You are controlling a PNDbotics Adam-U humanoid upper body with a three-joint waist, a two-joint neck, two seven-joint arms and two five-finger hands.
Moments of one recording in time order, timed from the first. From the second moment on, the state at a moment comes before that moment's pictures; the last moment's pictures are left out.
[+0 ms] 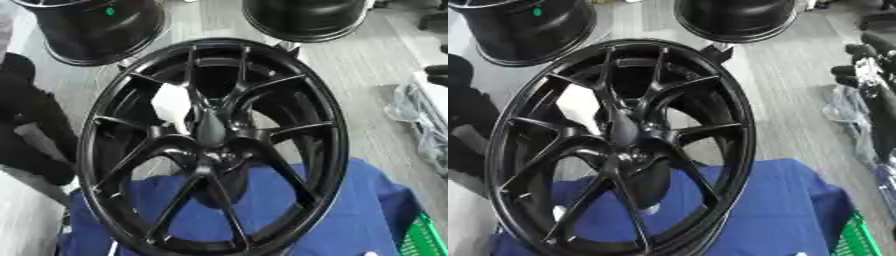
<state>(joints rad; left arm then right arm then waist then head) -1.10 0.99 -0.35 -1.75 0.03 0.08 -0.78 -0.24 -0.52 -0.01 -1.89 -0.25 0.05 -0.27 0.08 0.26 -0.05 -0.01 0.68</state>
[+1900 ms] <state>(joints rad) -1.23 0.76 -0.59 -1.40 -0.32 -0.20 -0.90 -0.24 -0.52 0.00 -1.89 -0.25 0.05 -0.26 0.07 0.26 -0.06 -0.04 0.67</state>
